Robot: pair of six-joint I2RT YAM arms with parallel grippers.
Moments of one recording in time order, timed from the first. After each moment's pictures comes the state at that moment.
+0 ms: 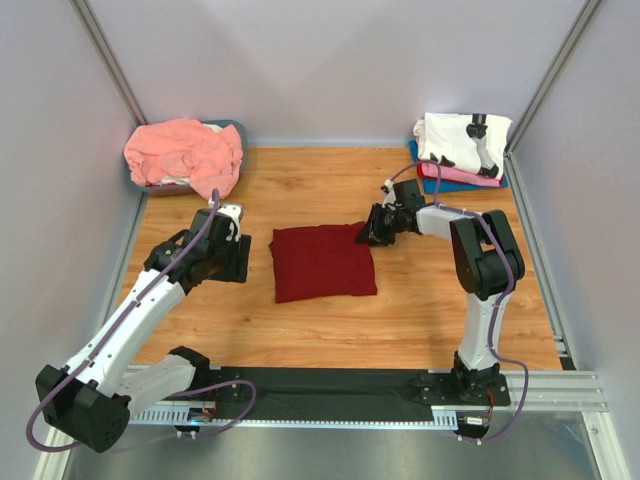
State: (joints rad) left arm -0.42 1.02 0.96 -0.89 -0.12 -0.23; right arm 0.27 2.01 1.22 -0.18 -0.56 0.56
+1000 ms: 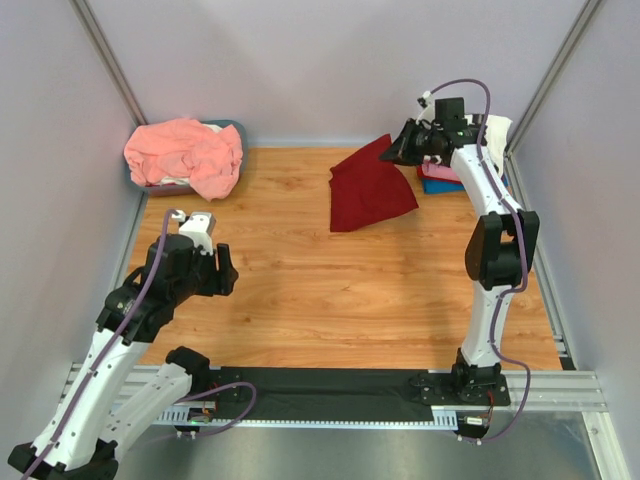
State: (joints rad) left arm -0.42 0.68 0.94 -0.94 -0.07 -0.28; right arm 0.11 2.07 1.96 -0.59 -0.62 0.51
